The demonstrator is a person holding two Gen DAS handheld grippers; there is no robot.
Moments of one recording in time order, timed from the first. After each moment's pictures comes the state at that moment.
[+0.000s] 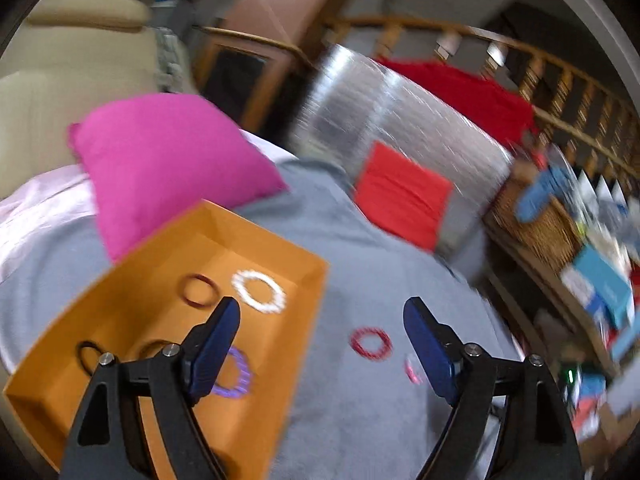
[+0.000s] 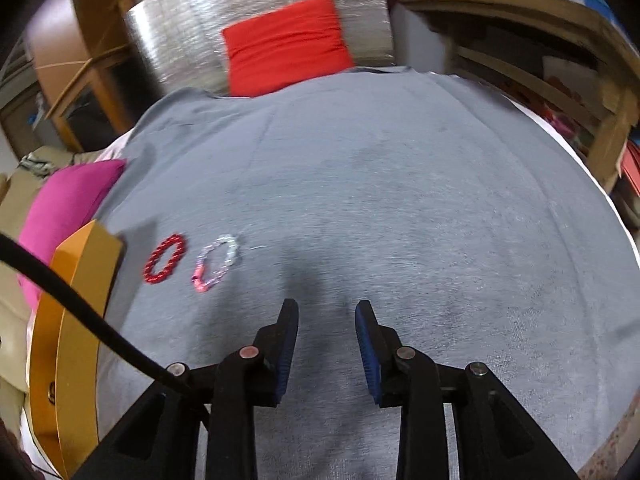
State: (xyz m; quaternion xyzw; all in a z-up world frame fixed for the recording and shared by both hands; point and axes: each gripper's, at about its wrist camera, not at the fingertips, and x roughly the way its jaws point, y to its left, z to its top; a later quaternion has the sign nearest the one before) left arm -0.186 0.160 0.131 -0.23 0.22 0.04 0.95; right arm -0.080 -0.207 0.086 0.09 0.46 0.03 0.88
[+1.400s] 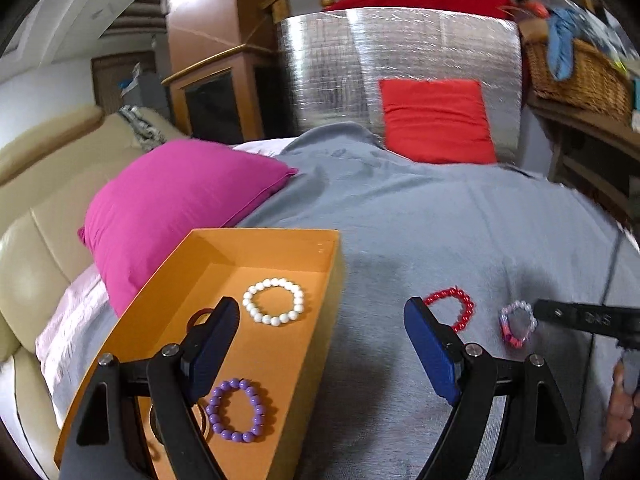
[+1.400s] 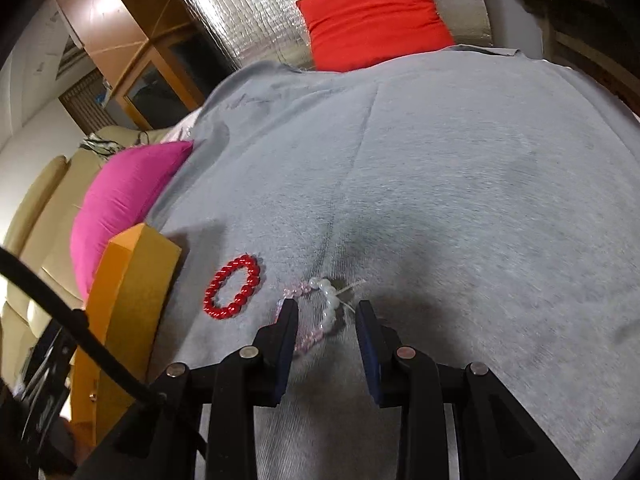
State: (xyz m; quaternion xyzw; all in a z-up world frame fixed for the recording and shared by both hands) left arm -0.102 0.080 0.097 0.02 0.29 0.16 0.94; right arm 0.005 -0.148 0.058 0.11 0.48 0.20 0.85
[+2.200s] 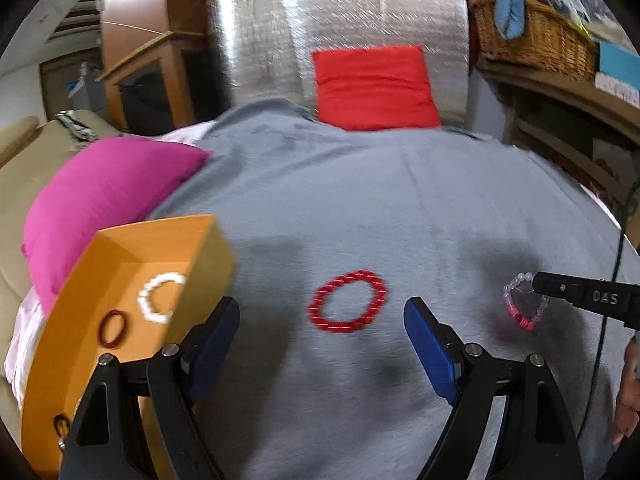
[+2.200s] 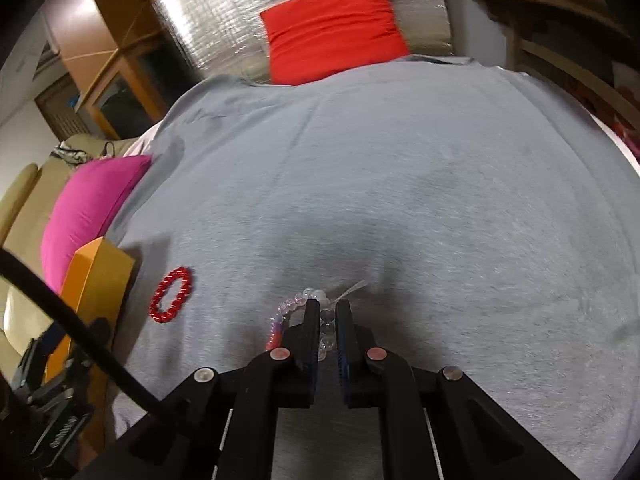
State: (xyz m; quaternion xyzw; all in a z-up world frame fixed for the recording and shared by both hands) left arm -0.054 0.014 0.069 0.03 0.34 0.07 0.94; right arm 0.006 -0.206 0.064 0.10 0.47 0.14 0.86
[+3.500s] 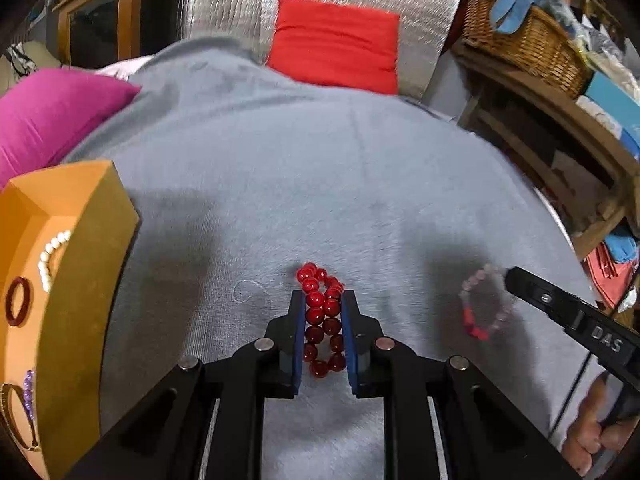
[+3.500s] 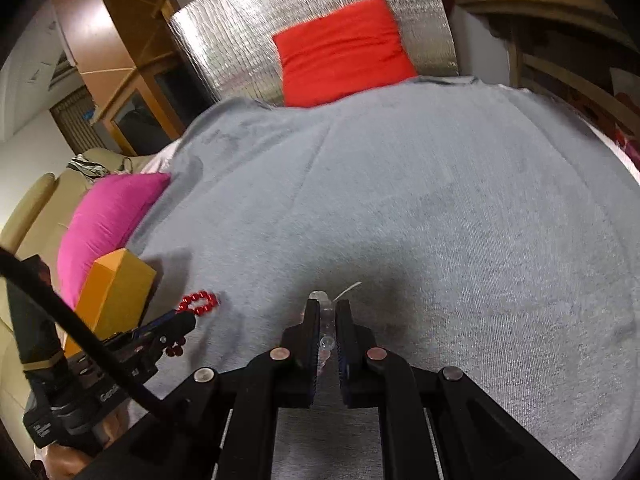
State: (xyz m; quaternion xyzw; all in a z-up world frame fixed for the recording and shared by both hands) left arm -0.025 0.011 0.056 -0.08 0.41 -0.04 0.91; right arm -0.014 -0.214 0.084 0.11 0.42 0.16 0.88
